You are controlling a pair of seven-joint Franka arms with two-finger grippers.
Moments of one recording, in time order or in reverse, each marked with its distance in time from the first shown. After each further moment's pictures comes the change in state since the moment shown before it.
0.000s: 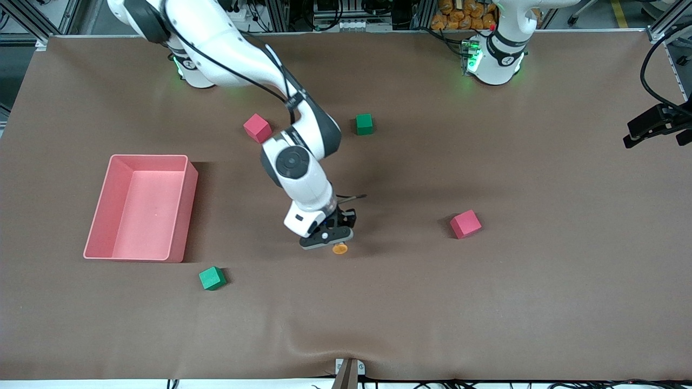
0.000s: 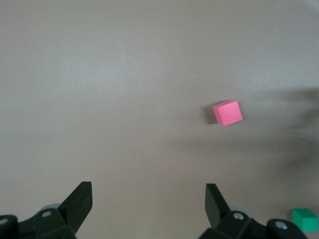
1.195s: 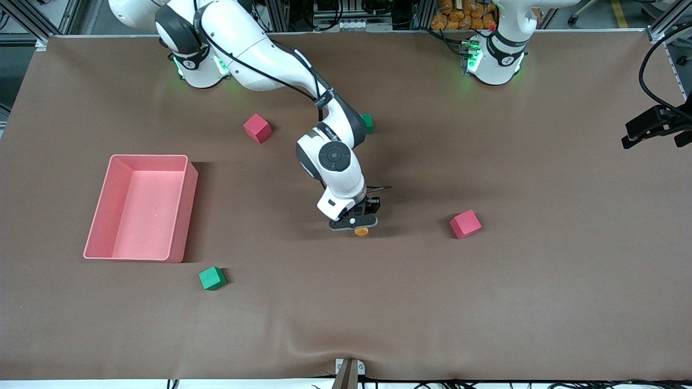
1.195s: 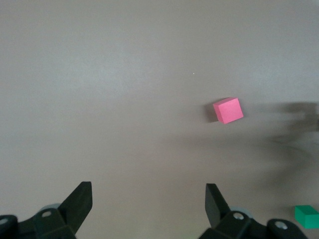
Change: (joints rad) left arm 0.000 0.005 0.000 -0.003 0.000 -0.001 0.017; right arm 0.108 0.088 0.001 0.045 -0.001 -0.031 0.196
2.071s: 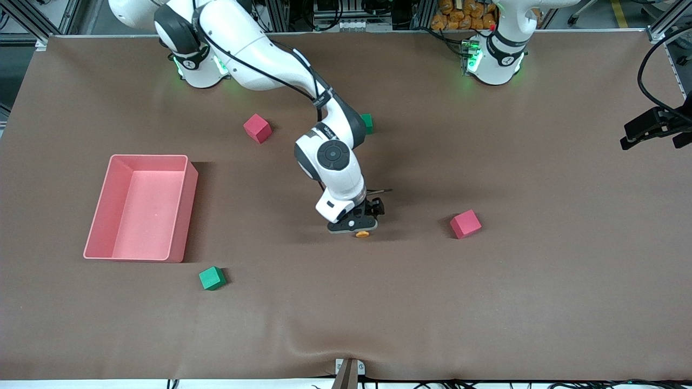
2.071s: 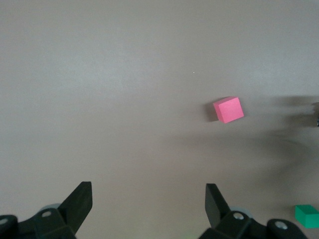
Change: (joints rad) left arm 0.000 0.007 -0.001 -0.001 0.000 0.000 0.000; right arm -0.025 -0.033 -0.024 0.040 -0.013 -0.050 0.016
